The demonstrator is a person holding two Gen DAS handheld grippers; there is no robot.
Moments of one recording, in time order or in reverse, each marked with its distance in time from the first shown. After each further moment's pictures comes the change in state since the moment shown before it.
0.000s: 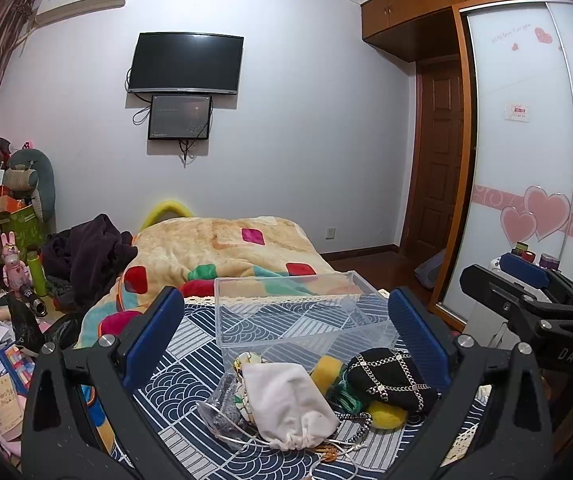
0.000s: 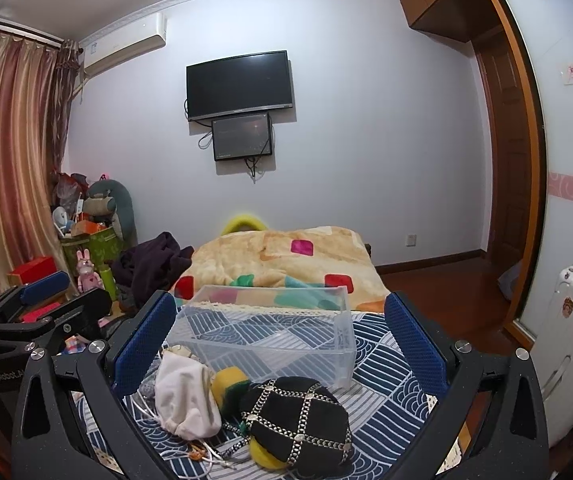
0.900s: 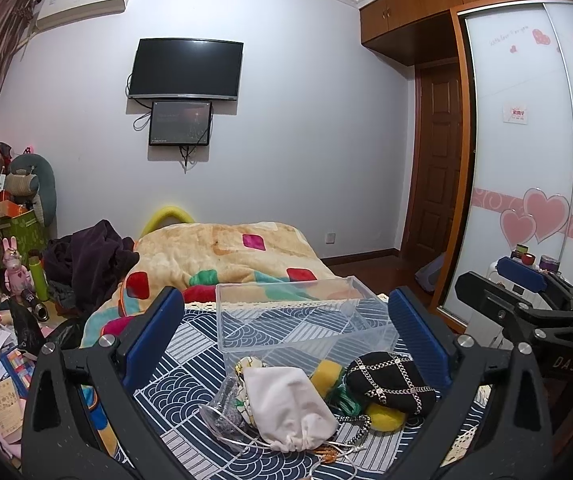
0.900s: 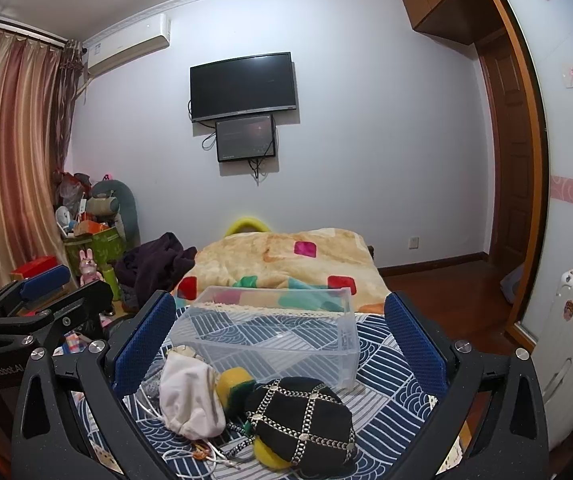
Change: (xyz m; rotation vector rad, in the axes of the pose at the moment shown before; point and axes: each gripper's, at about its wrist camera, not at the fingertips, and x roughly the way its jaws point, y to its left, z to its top) left arm -0.003 -0.005 0.000 0.009 -0.019 0.006; right arm -0.002 0.005 0.000 -0.006 -0.010 0.006
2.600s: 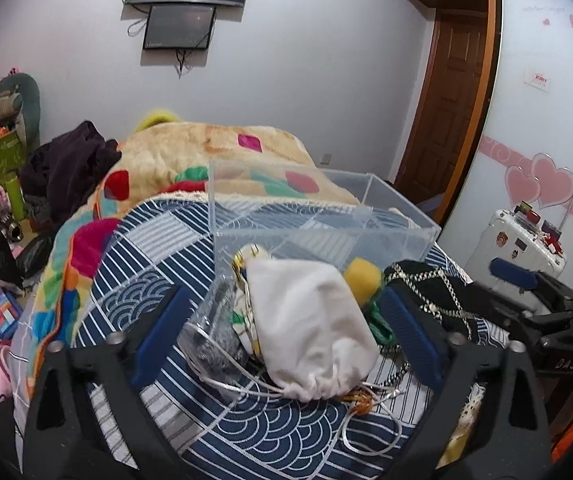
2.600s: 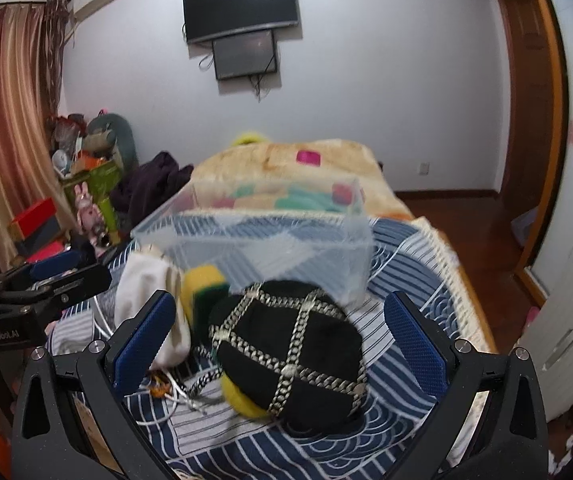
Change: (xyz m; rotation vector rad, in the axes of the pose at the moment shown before) left arm 0.073 0.031 -0.082 -0.100 0.320 -0.058; right arm 0.049 -0.020 -0.063 0.010 0.303 0.049
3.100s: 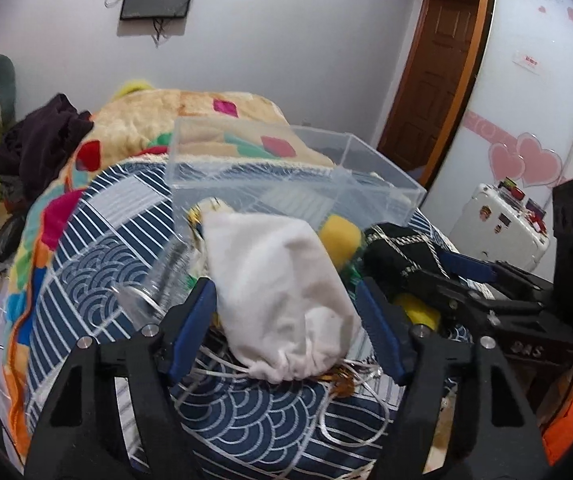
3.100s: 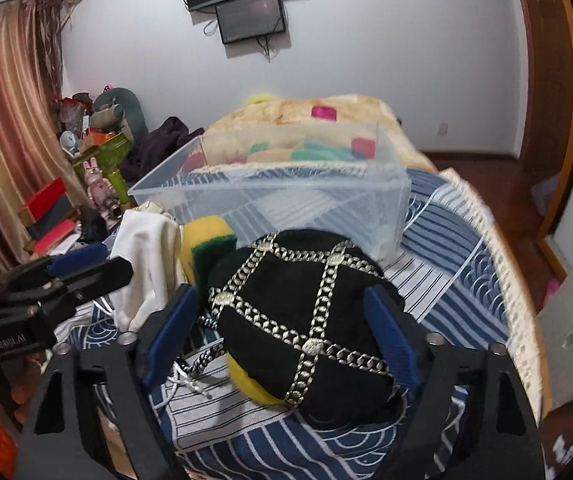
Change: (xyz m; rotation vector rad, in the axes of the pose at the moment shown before) left arm 0.027 -0.009 -0.012 0.005 0.117 -0.086; right arm 0.028 -0.004 -0.009 0.035 0.139 0.066
